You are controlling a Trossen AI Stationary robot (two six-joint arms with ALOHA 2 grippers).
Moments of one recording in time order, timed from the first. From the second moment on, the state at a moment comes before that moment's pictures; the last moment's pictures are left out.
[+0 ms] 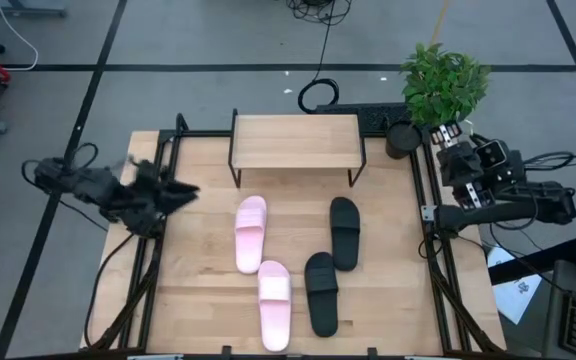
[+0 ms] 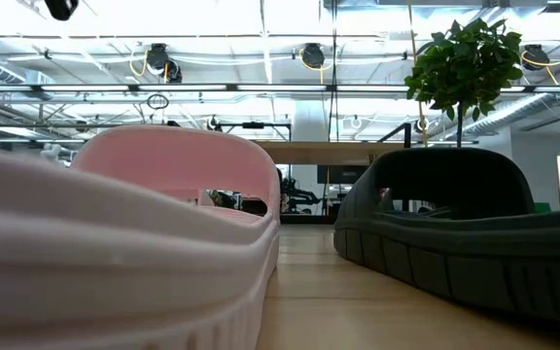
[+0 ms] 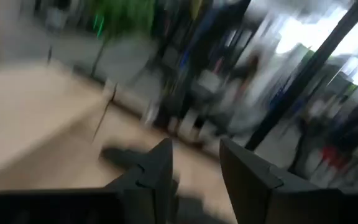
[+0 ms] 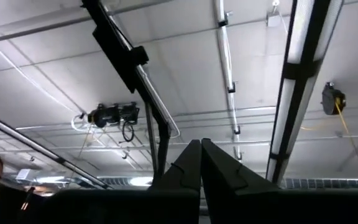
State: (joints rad) left arm -0.42 0.49 0.75 -0.35 -0.48 -0.55; right arm -0.10 0.72 0.70 1.07 -0.28 0.27
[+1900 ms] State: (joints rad) left arm -0.30 1.55 0.96 -0.68 -0.52 -0.33; right arm -0.10 0.78 0.74 0.91 -0.29 0.30
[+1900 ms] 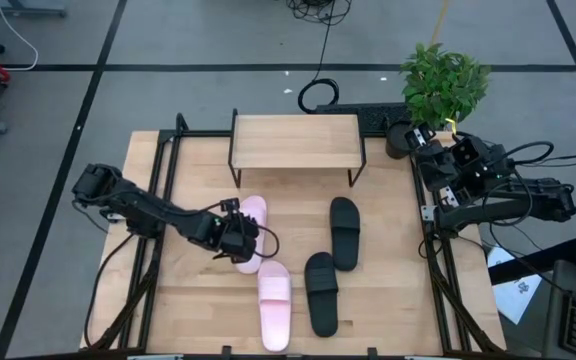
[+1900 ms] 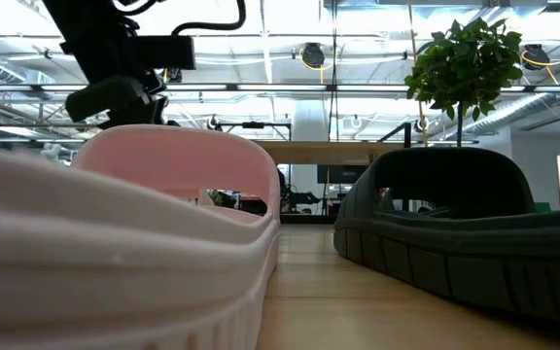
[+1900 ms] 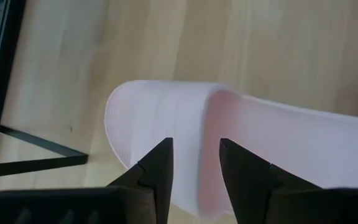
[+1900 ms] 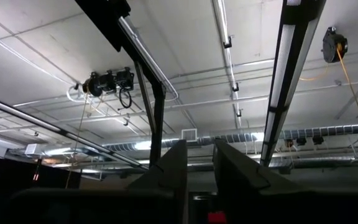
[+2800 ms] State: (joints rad) left arm -0.27 1.75 0.98 -0.69 -0.64 -0.37; right arm -0.10 0.78 0.74 0.85 -0.29 0.29
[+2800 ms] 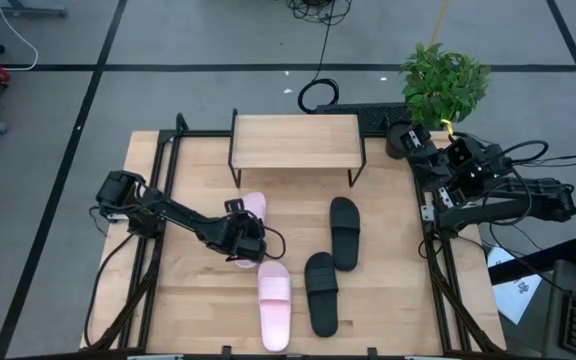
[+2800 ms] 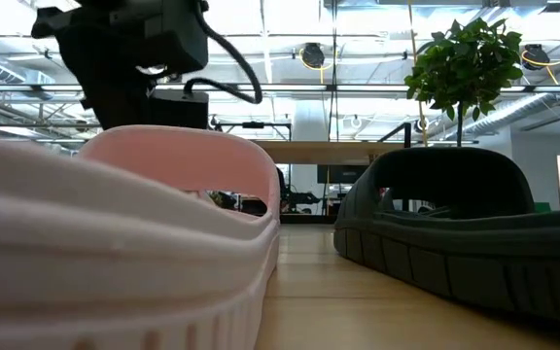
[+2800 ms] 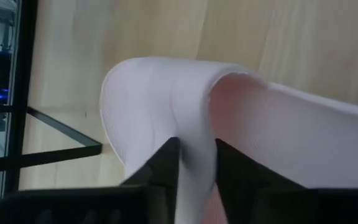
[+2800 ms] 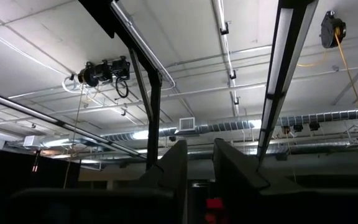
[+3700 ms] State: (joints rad) left arm -0.27 1.71 1.61 -1.33 -0.70 -0.47; right arm -0.10 0.78 0.74 0.83 -0.29 0.28
